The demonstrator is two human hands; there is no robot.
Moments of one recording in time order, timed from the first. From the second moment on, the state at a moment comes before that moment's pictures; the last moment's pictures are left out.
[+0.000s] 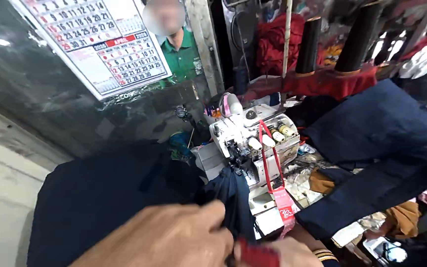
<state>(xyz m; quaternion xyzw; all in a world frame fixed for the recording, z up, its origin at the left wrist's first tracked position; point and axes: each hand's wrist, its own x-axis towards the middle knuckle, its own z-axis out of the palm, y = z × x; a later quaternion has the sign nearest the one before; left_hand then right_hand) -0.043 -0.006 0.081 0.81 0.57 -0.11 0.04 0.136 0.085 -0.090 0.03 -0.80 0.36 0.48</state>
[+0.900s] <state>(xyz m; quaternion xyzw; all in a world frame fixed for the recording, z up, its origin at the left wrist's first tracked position) -0.103 0.032 0.109 0.79 0.53 0.01 0.31 0.099 0.188 -0.099 -0.01 -0.86 0.36 0.35</state>
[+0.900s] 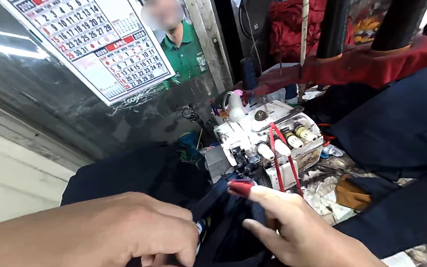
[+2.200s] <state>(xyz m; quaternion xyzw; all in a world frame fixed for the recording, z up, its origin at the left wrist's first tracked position) -0.169 0.101 0.121 0.75 0.64 -0.18 -0.01 0.135 0.207 -0.140 -0.04 -0.72 0.67 0.20</state>
